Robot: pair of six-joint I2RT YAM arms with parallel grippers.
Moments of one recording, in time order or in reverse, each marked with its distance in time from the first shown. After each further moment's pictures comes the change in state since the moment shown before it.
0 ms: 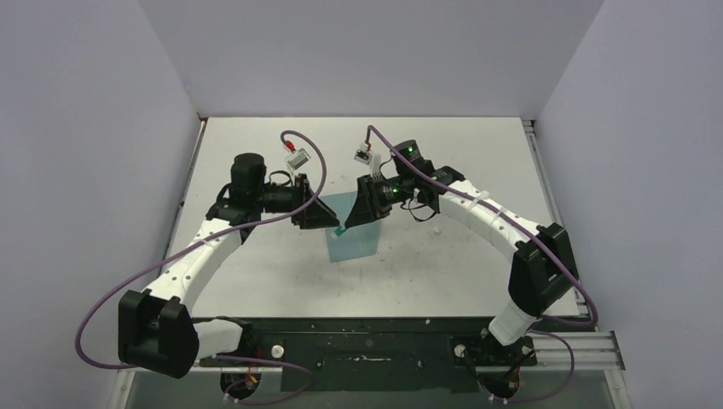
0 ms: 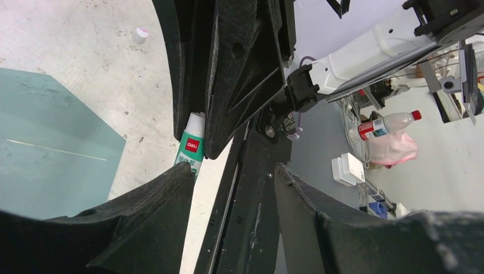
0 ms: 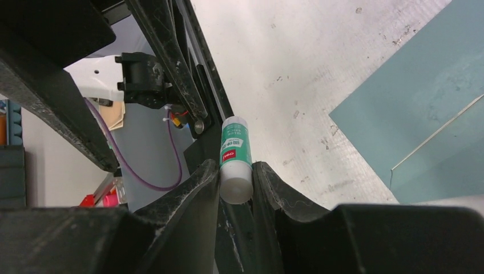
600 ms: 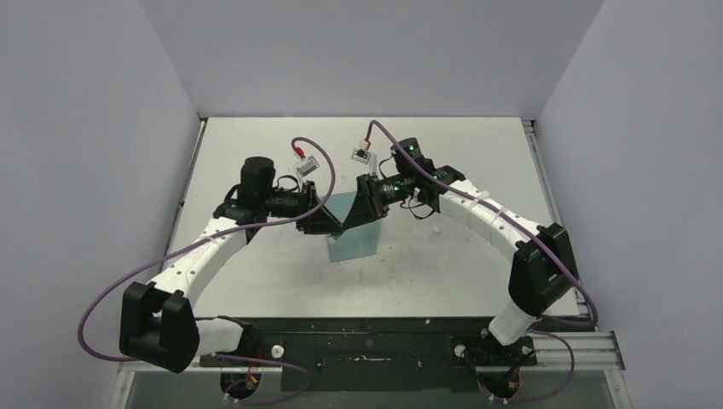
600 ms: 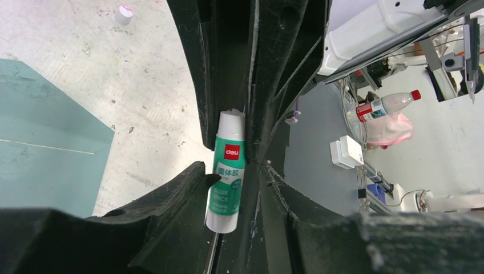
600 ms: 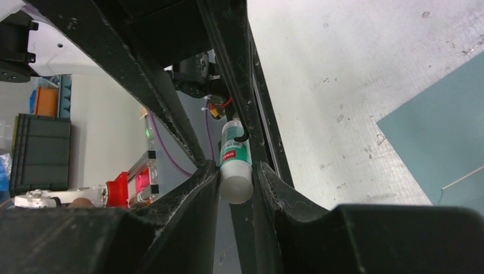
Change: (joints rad) left arm -0.041 0.030 -0.010 -0.039 0.022 0.074; right arm -0.001 0.000 0.006 0.041 -0.161 0.042
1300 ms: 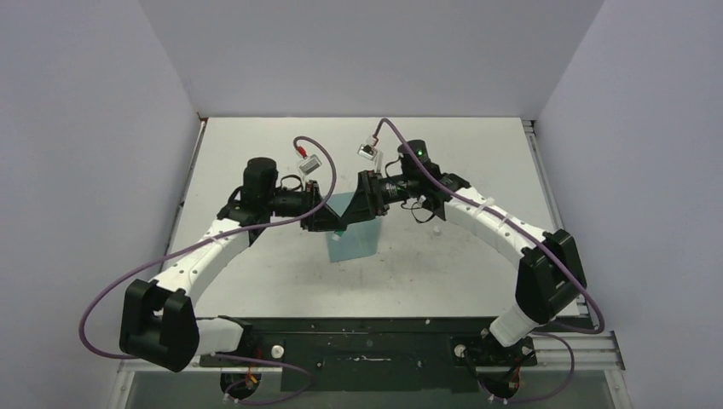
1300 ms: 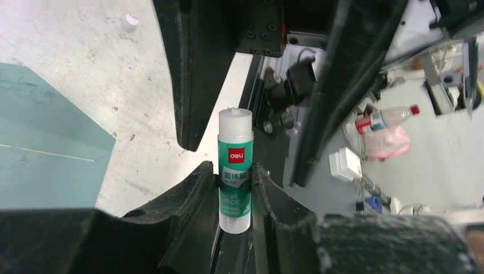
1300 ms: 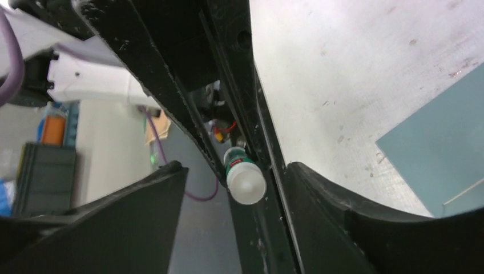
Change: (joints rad) left arm -0.020 0.014 -0.005 0.039 -0.015 -0.043; right arm -0.003 -0.031 -0.065 0.166 -0.005 0.159
